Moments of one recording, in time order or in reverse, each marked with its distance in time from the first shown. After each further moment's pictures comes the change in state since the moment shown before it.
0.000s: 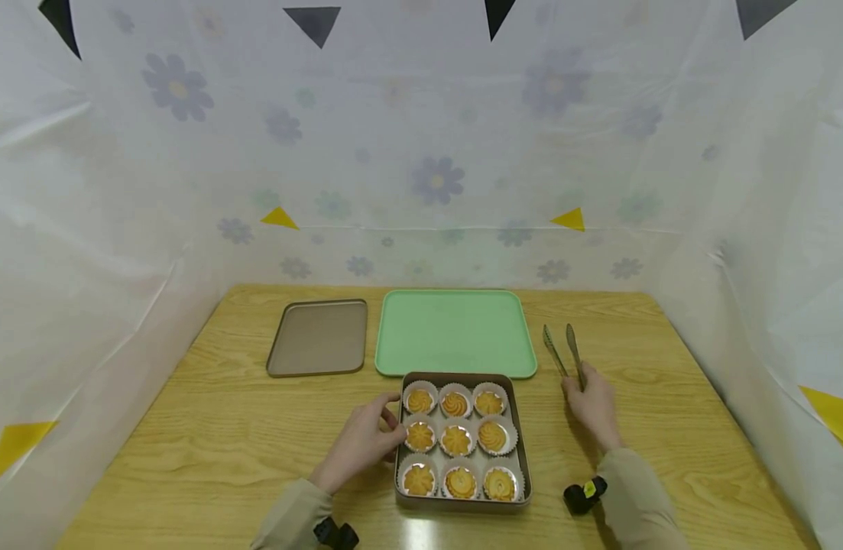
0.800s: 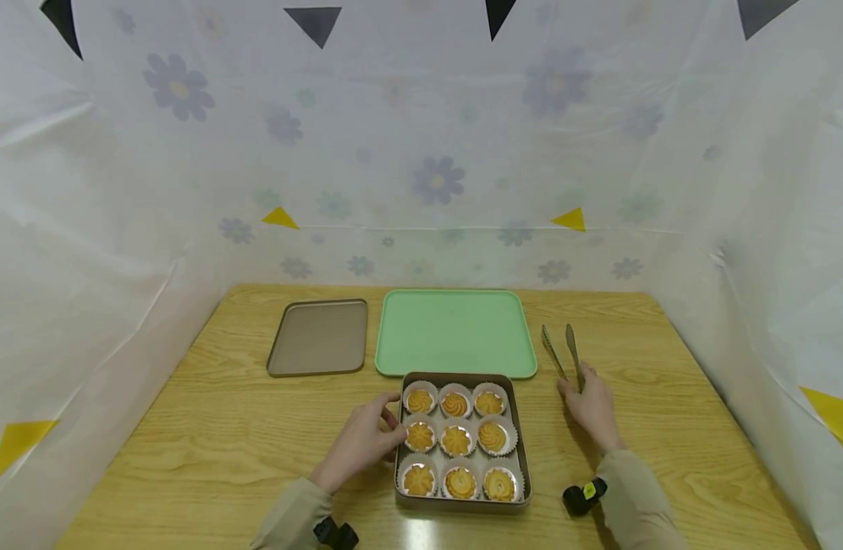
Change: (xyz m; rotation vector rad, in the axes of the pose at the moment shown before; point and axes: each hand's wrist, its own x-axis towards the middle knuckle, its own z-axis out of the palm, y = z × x) left_hand -0.003 0.004 0.000 -0.008 0.004 -0.004; right_hand 0.003 0.002 0.000 0.000 -0.135 0.062
